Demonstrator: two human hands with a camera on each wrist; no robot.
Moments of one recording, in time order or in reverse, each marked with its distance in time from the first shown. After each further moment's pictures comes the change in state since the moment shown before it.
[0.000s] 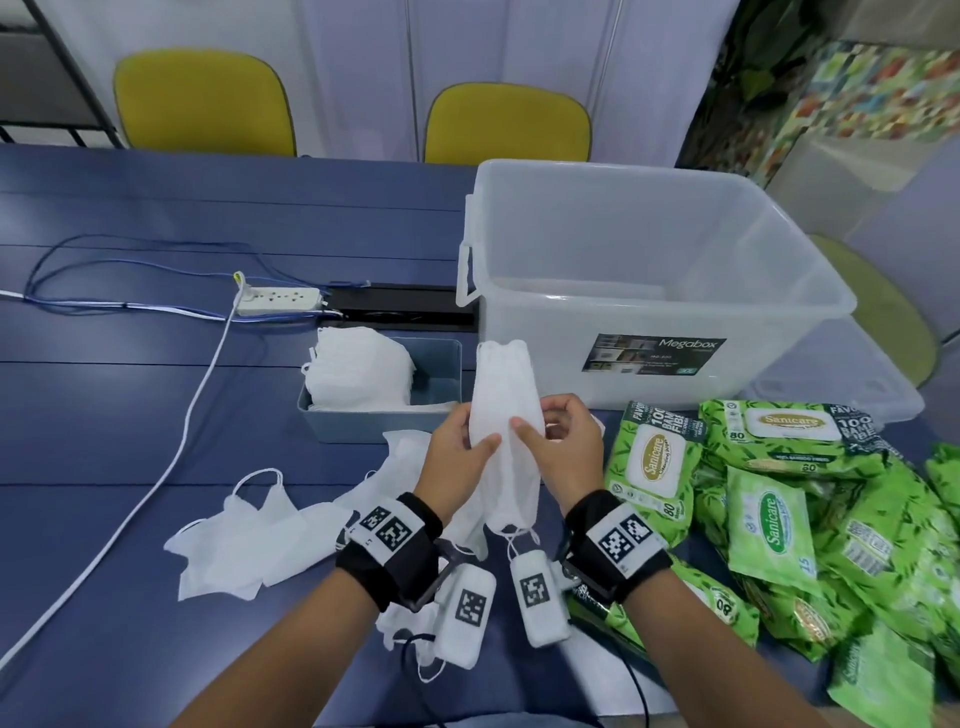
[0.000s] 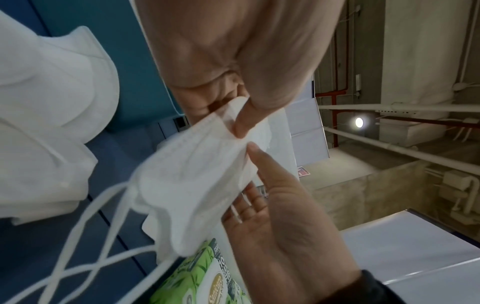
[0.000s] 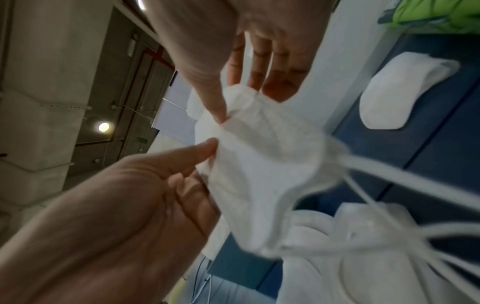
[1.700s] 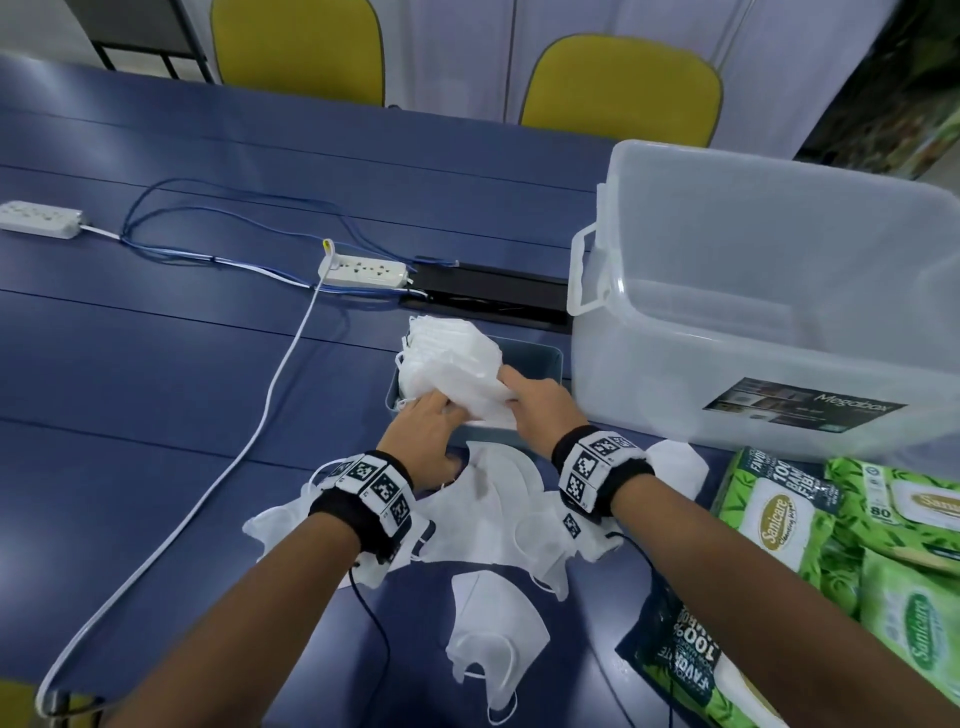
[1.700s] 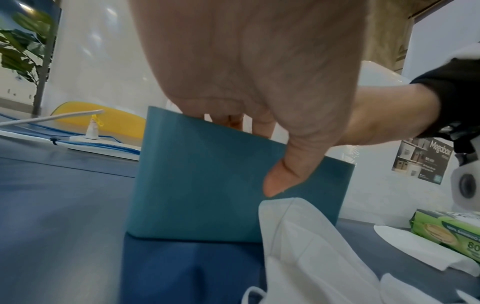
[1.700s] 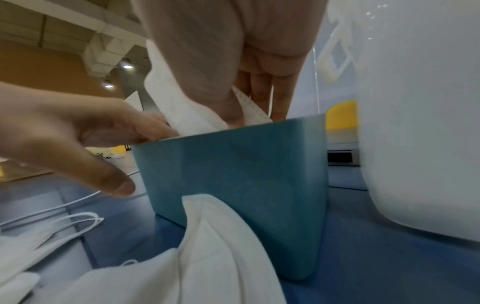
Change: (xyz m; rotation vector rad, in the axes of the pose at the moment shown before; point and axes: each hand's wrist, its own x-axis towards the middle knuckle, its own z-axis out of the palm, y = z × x) left_hand 0.073 -0.026 -0.154 1.302 -0.224 0.099; right_hand 0.077 -0.008 0.136 -0.914 -0.703 -0.412
